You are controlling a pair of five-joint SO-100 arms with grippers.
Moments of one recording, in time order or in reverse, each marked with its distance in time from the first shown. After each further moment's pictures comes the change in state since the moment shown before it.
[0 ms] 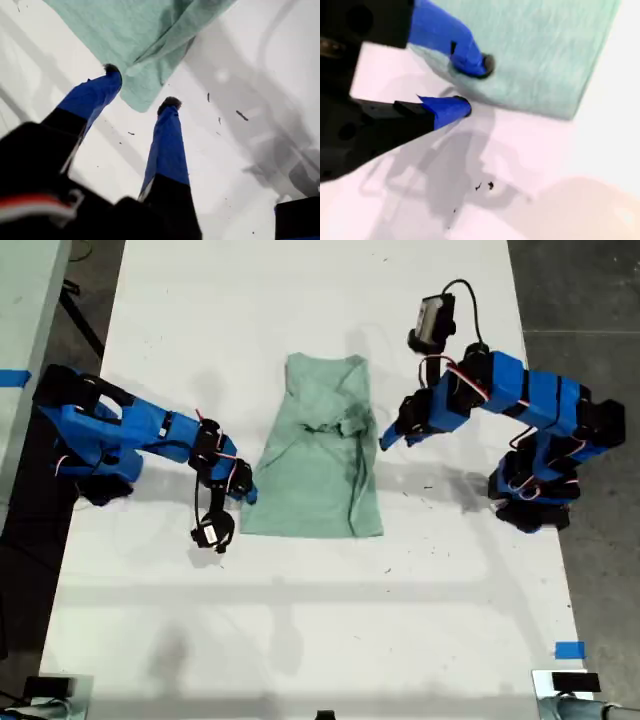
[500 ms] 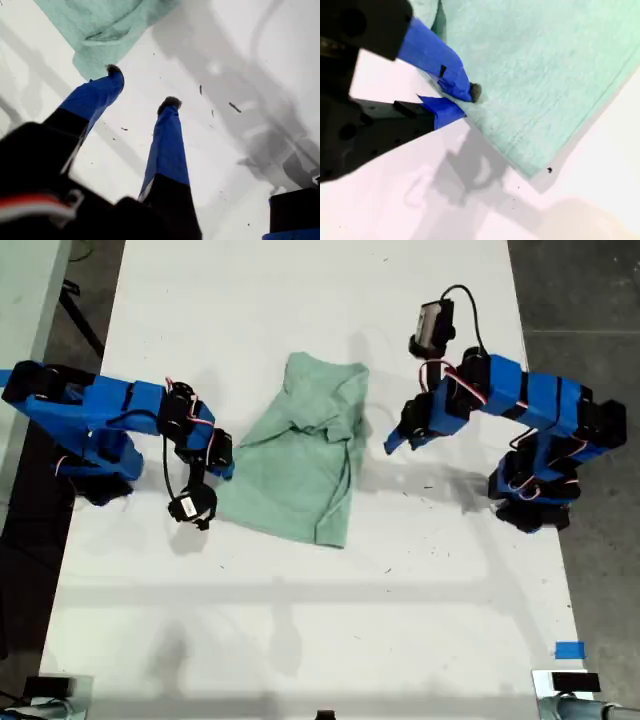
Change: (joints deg) arm 0 -4.7 20.0 -2.7 22.5 1.0; arm 1 0.0 0.7 3.1 0.0 0.2
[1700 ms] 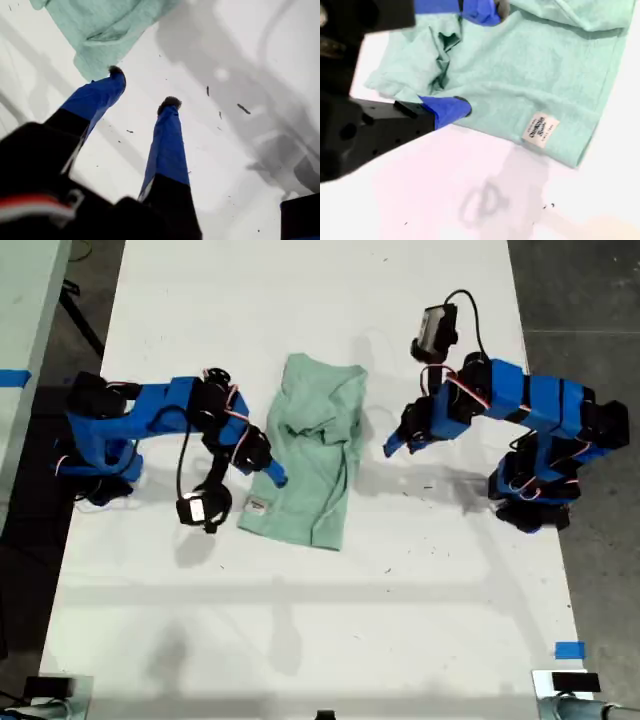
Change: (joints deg) arm 0 3.0 -30.6 -62.1 32.0 10.8; arm 1 -1.7 1.6 3.0 -2.5 2.8
